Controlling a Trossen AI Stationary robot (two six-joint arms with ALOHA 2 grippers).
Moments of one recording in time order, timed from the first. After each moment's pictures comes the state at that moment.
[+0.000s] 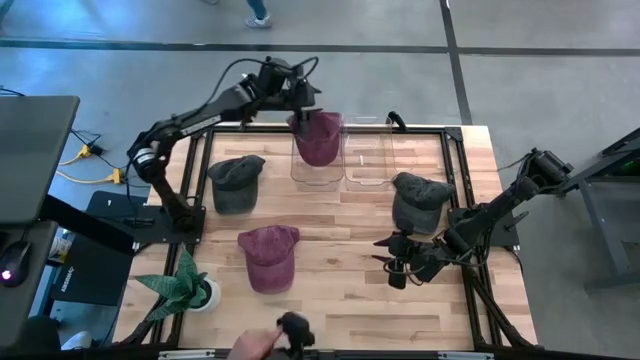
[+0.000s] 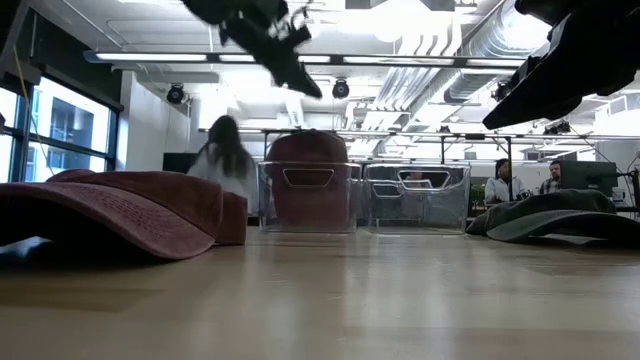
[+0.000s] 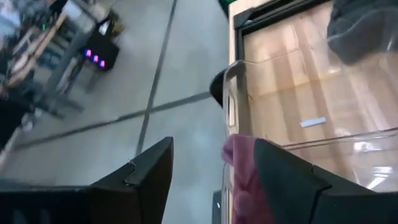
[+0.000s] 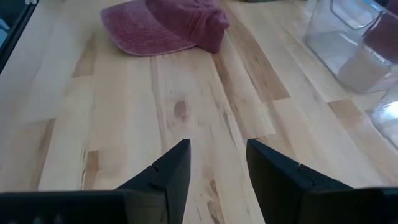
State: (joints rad) left arm 0.63 1.68 1.58 -0.36 0.14 0.73; right arm 0.63 1.29 0.59 -0.04 0.66 0.57
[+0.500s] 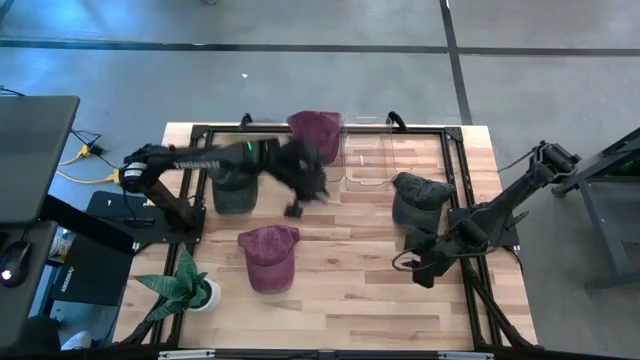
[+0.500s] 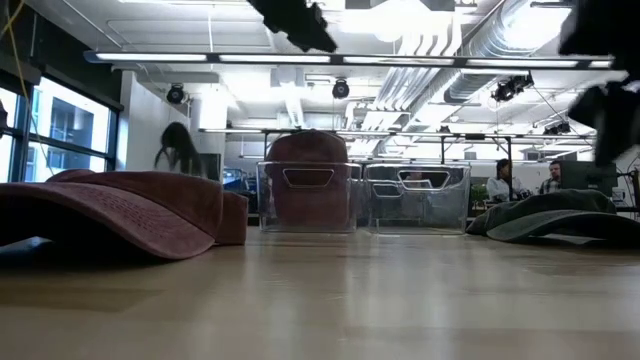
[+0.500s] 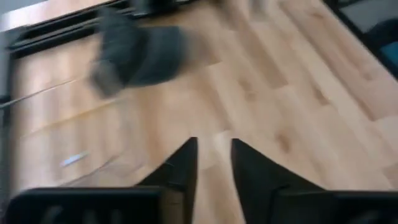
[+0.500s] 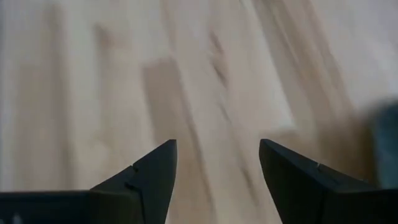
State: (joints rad) left arm 0.14 1.59 1.50 -0.65 0.27 0.42; right arm 0.66 1.09 0.60 -0.57 0.30 0.88
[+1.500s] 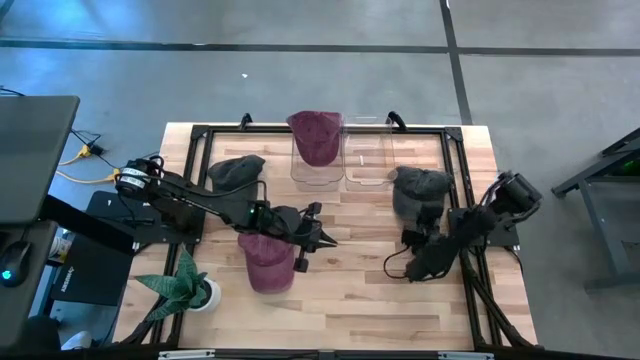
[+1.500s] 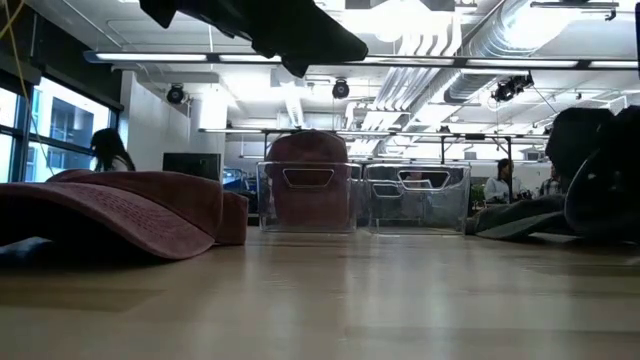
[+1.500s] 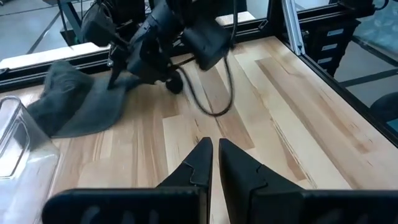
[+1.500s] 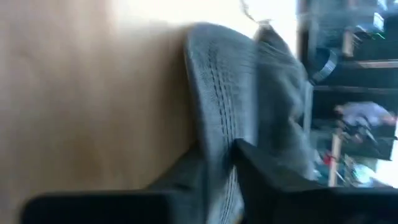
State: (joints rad) left arm -0.22 1.59 0.97 0.26 -0.05 0.09; right arm 0.63 1.69 0.61 -1.03 0.75 0.92
